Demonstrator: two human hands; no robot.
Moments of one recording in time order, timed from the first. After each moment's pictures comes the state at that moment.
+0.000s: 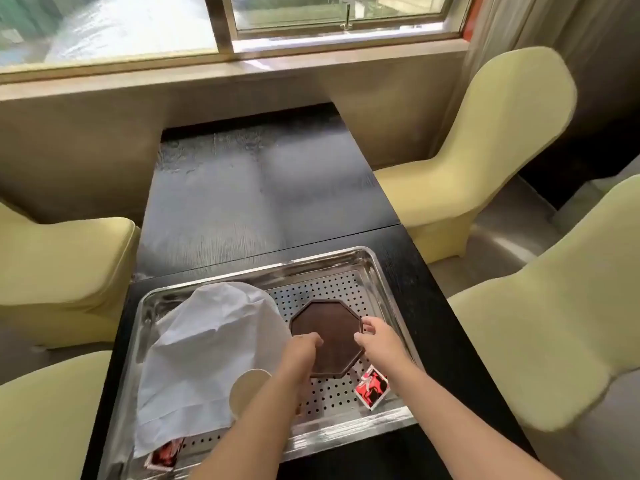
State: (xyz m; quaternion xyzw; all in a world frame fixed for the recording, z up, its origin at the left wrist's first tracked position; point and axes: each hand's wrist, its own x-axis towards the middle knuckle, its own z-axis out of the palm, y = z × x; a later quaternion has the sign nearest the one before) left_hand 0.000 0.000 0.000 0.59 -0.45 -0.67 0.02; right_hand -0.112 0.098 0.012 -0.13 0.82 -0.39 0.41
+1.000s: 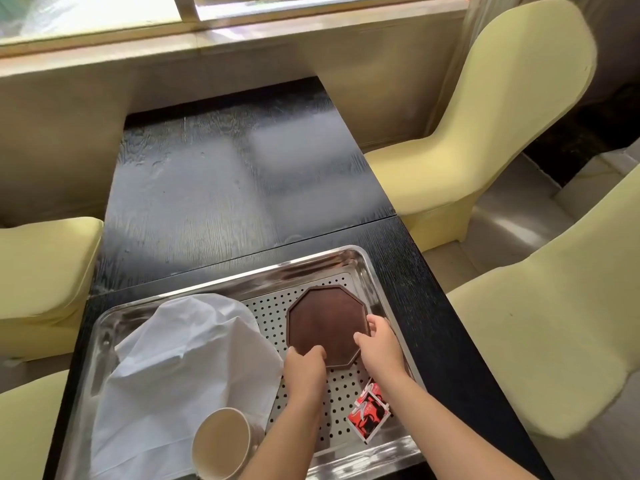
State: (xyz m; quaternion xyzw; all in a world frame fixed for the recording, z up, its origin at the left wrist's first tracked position) left_hand -0.057 0.009 -0.046 0.66 -0.42 -0.61 0.07; right_hand -0.156 0.075 -0.049 -0.07 0.84 -0.41 0.35
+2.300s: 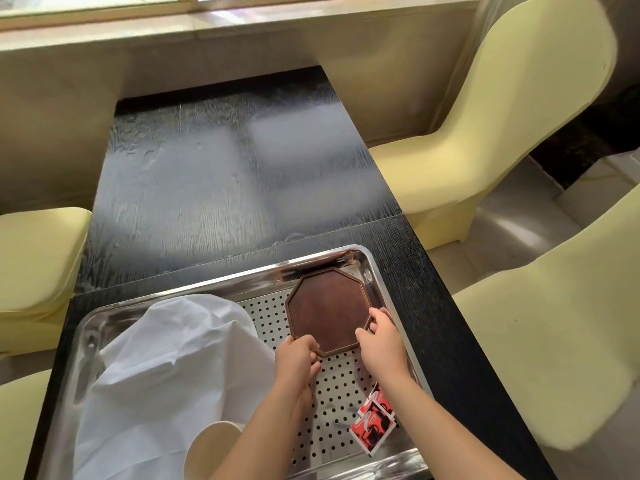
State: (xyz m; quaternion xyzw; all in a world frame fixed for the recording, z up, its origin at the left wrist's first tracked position) left_hand -0.065 -0.034 -0.065 0.60 -0.31 -0.73 0.11; right_hand -0.170 0.055 -0.064 -0.10 0.86 -0.39 0.31
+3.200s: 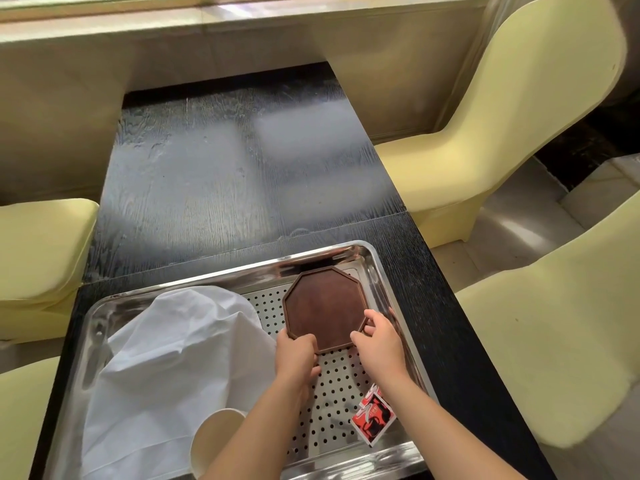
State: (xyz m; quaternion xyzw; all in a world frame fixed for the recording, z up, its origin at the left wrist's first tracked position) left_hand -0.059 -0.029 -0.050 0.63 -0.36 -0.69 0.08; right_hand -0.160 0.060 -0.067 -0.13 0.86 -0.37 0.32
